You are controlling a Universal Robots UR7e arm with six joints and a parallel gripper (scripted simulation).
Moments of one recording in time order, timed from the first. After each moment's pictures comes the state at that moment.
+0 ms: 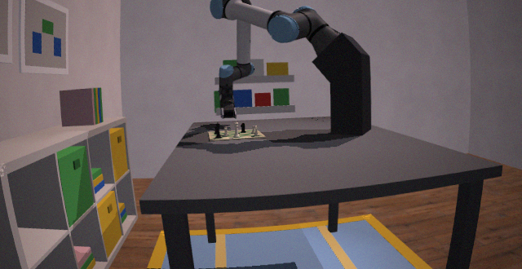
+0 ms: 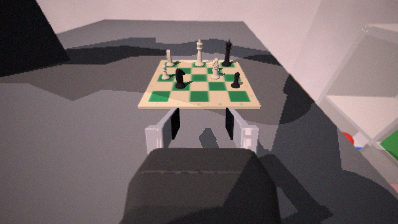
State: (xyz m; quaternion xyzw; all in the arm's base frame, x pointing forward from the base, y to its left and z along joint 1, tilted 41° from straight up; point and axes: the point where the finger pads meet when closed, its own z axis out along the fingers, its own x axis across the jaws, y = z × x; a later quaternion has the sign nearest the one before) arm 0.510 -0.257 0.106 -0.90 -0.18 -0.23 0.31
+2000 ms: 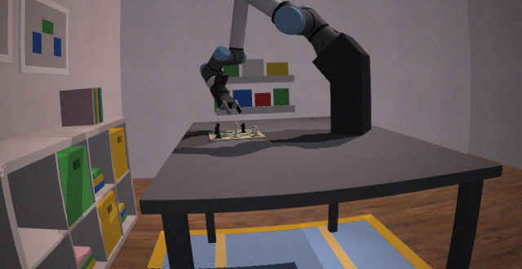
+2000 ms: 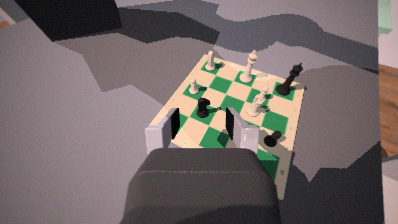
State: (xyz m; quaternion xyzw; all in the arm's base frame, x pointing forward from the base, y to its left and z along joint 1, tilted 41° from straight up) arm 0.487 -0.147 0.078 -0.93 -0.33 -0.10 0.11
